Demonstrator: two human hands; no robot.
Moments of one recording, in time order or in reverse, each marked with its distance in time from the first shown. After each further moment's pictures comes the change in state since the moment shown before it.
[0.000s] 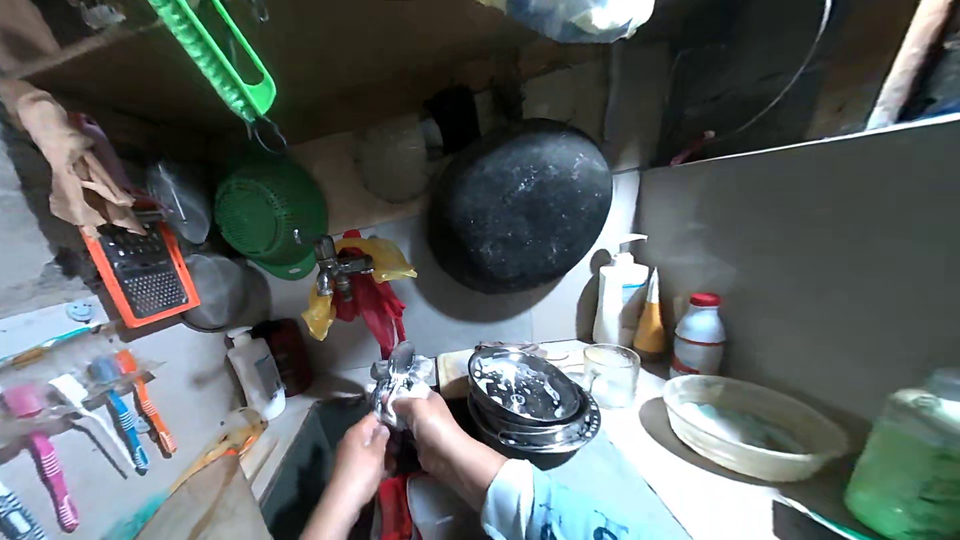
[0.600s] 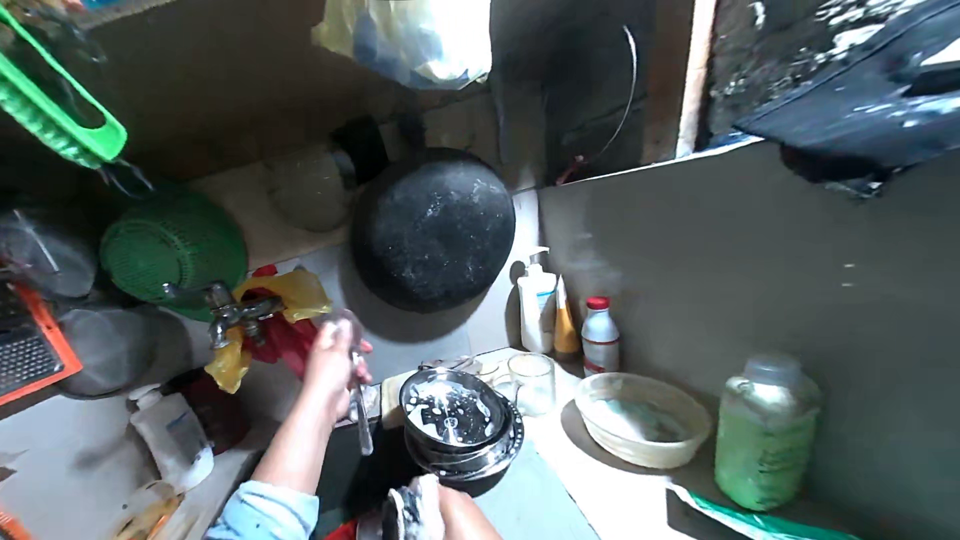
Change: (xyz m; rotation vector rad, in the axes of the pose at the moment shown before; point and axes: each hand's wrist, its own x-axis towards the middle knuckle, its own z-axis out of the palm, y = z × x) left_hand 0.080 0.148 0.046 -0.573 0.011 0.049; right_hand -0.097 -0.018 -0.114 -0.810 -0.154 -0.139
